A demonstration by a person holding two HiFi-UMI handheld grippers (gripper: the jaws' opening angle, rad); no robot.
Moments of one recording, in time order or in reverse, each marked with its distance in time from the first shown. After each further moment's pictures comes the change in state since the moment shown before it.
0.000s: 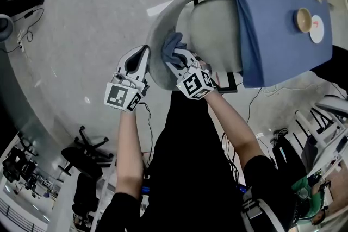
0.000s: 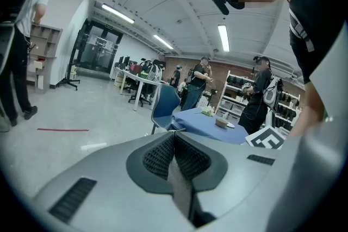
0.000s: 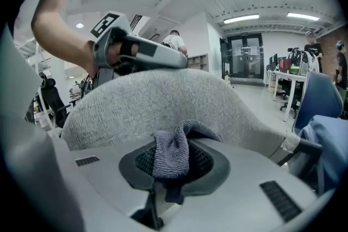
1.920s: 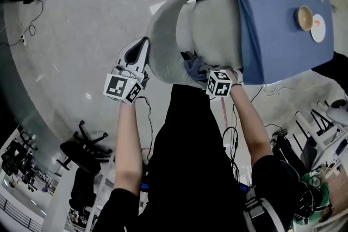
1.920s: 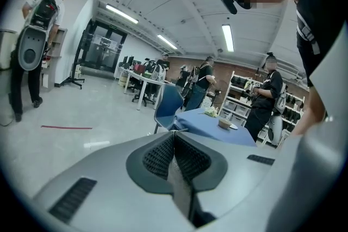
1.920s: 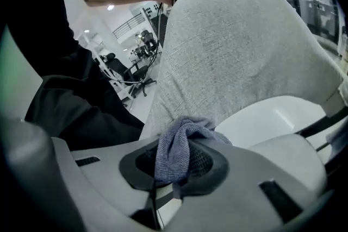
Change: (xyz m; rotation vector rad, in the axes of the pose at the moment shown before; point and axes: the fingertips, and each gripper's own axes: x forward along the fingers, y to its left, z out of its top) left arm -0.002 -0.002 -0.001 -0.022 0.003 0.038; right arm -0.104 0.086 -0.180 -0.156 0.544 0.619
